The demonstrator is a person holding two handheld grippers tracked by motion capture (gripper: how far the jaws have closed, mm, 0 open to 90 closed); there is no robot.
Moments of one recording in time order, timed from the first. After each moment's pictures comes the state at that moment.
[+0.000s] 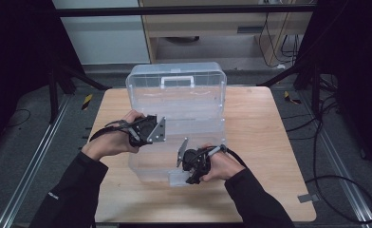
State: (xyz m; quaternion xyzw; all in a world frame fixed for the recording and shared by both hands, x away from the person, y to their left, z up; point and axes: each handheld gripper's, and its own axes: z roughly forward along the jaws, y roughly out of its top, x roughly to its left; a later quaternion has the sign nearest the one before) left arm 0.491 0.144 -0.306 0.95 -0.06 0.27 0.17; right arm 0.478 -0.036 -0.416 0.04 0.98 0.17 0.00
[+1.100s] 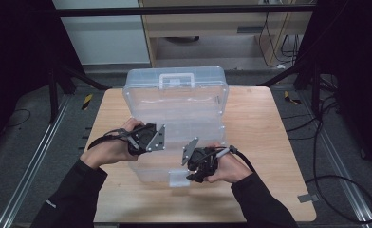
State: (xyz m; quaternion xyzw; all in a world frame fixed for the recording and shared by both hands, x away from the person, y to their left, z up) left arm 0.475 0.146 -0.315 0.95 -0.06 0.27 0.17; right arm 0.462 -0.056 -0.393 0.07 0.97 0.24 0.06
